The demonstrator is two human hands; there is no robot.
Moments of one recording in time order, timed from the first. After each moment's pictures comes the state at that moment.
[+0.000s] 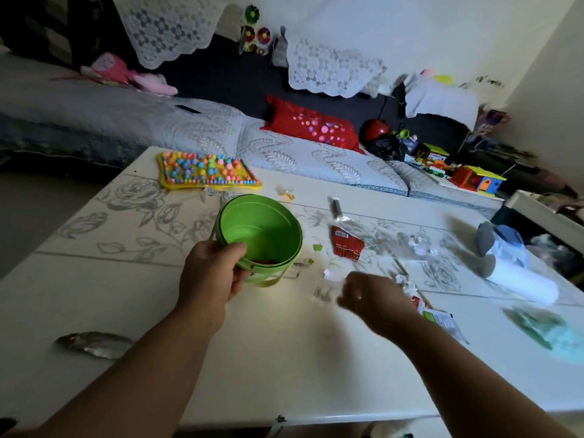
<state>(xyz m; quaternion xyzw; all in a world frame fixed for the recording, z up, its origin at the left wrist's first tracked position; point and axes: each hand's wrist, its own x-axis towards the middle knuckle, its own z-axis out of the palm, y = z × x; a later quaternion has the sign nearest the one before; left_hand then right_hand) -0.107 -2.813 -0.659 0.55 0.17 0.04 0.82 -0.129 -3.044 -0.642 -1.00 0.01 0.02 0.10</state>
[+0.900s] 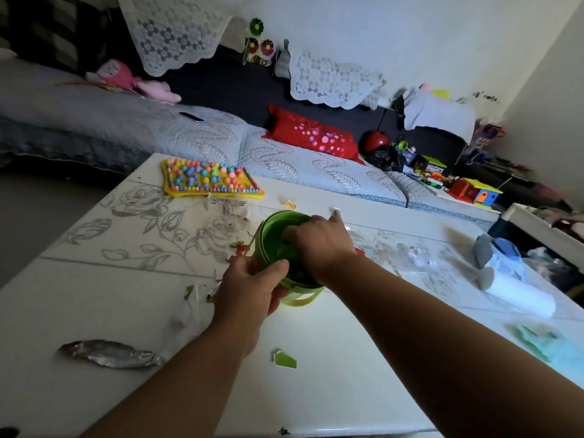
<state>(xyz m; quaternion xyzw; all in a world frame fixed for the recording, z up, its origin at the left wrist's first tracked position) -0.122 -2.839 -0.659 0.54 0.11 -0.01 0.83 -0.075 -2.947 -0.585 -0.98 -0.15 -0.06 -0.14</state>
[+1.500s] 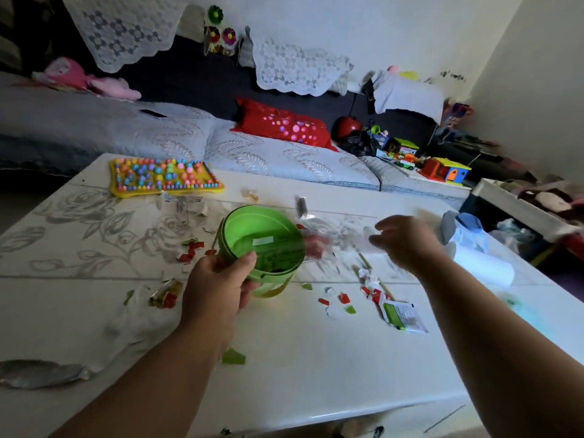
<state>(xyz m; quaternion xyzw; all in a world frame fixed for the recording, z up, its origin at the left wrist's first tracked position) -0.119 -2.883 -0.659 0.55 0.13 0.01 0.83 -0.096 -3.142 -0.575 -0.98 0.16 -0.10 0.12</state>
